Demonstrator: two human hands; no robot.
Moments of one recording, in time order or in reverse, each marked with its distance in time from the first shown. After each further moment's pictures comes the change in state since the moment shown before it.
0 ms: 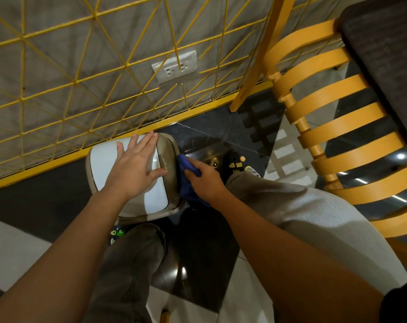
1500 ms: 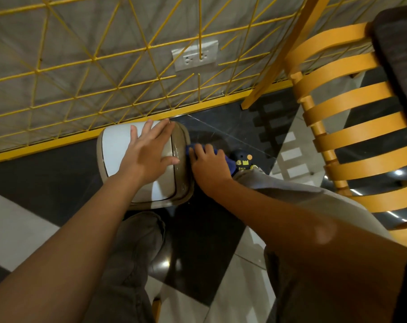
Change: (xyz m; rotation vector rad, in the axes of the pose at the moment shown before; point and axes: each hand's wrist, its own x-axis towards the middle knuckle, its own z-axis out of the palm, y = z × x) left_hand 0.001 -0.003 0.008 0.000 0.084 0.030; right_hand 0.015 -0.010 0.012 -1.366 0.043 -0.379
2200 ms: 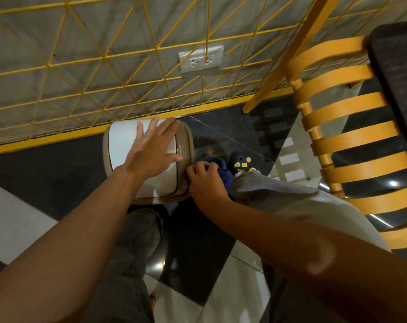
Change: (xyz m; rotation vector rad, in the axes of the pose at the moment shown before) left_hand -0.001 0.001 -0.003 0.120 -0.011 0.041; right_hand -0.040 -0.024 -0.008 -0.498 -0.125 -0.201
